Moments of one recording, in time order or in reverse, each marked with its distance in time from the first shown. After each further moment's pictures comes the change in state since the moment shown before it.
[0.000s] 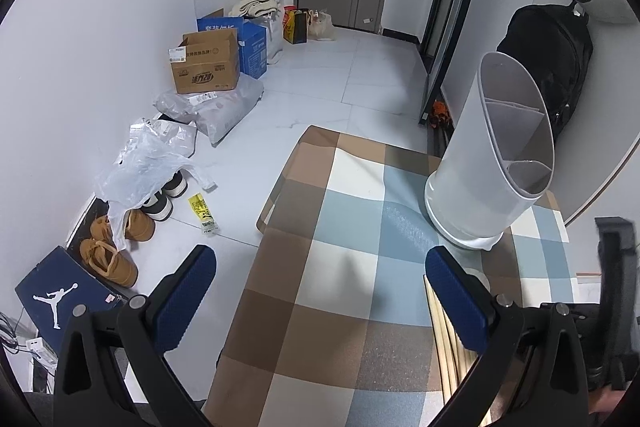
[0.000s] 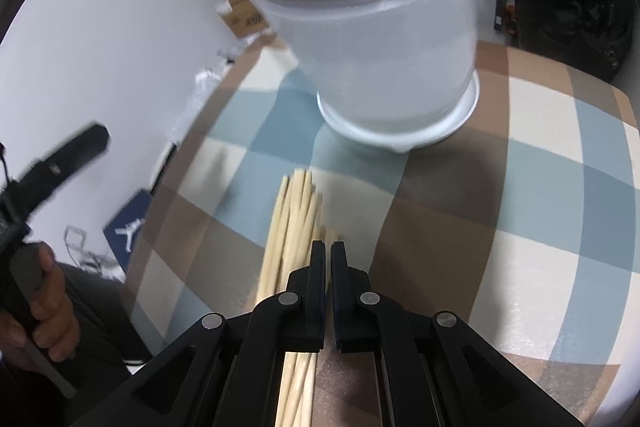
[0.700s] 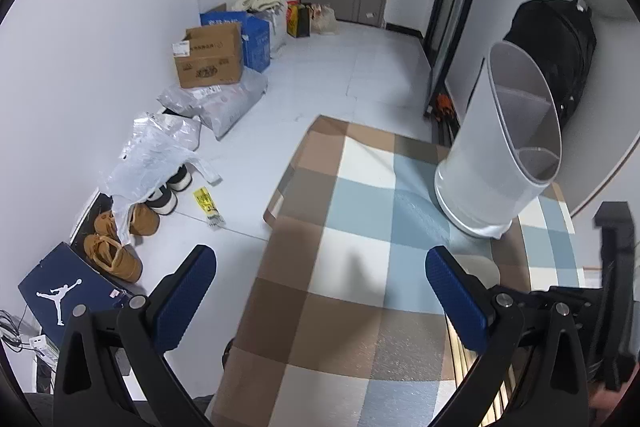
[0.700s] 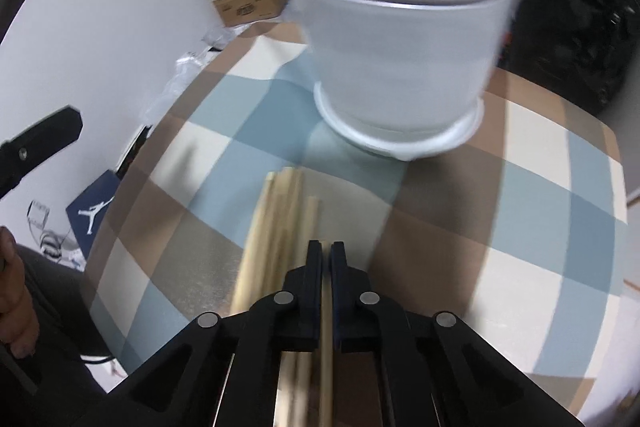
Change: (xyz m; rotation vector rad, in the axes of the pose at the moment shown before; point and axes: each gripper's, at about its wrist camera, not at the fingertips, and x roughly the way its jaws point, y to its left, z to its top) left arm 0.007 0.003 -0.006 0.006 0.030 0.003; right arm -0.004 0.012 0.001 -0.026 -0.054 -0.084
